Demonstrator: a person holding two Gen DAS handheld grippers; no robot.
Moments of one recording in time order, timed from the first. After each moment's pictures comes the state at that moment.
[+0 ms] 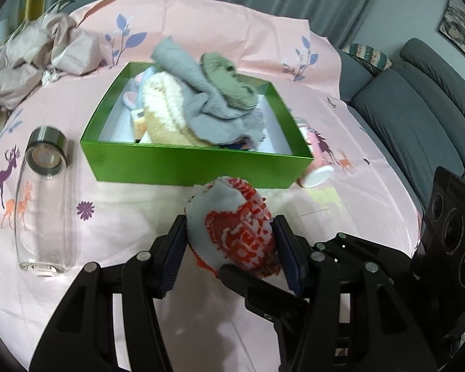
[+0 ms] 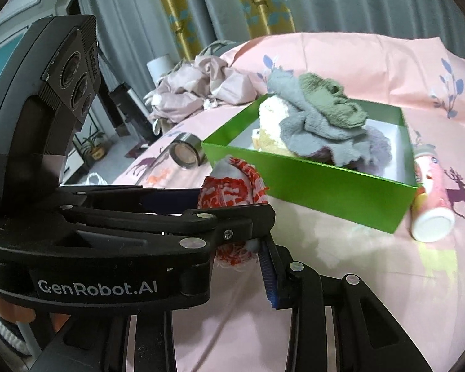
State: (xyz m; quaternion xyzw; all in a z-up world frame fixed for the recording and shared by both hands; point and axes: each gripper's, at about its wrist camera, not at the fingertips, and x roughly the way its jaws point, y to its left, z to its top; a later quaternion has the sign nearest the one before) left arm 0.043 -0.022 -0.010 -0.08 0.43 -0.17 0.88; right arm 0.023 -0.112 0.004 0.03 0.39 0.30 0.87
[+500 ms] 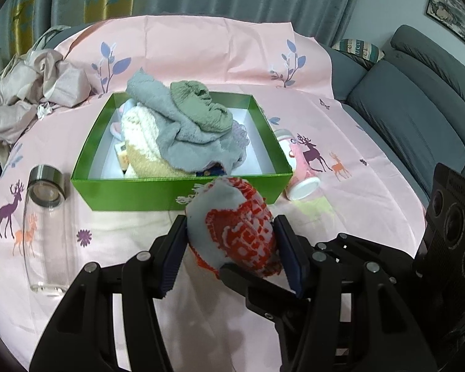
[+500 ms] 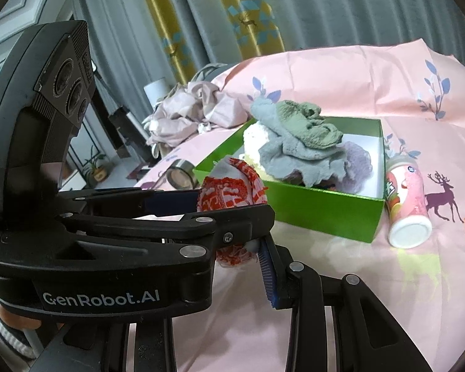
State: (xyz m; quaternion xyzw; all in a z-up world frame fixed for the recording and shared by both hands) left arm 0.049 -0.050 0.012 -0.04 0.41 -0.17 0.90; right arm 0.027 -0.141 0.019 0.06 0.35 0.30 0.89
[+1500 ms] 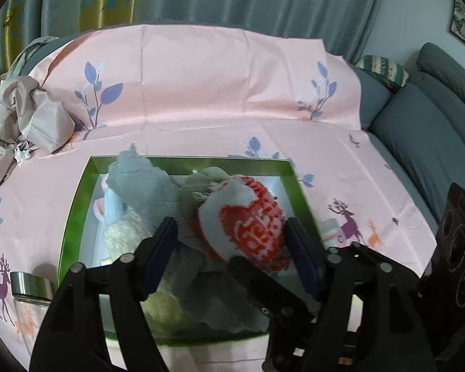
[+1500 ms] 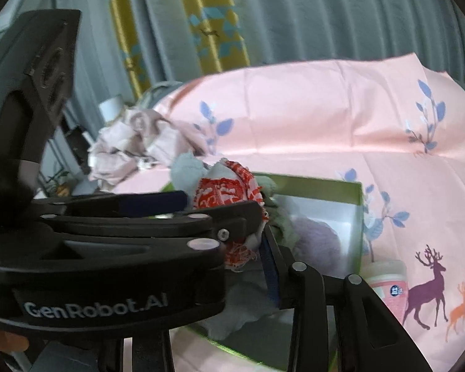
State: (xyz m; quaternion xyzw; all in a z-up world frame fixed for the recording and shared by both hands) left arm 0.200 -0.053 0.017 -0.05 0.41 -0.14 0.90; right arm 0.169 -0.147 0.018 0.05 0.34 0.22 0.91
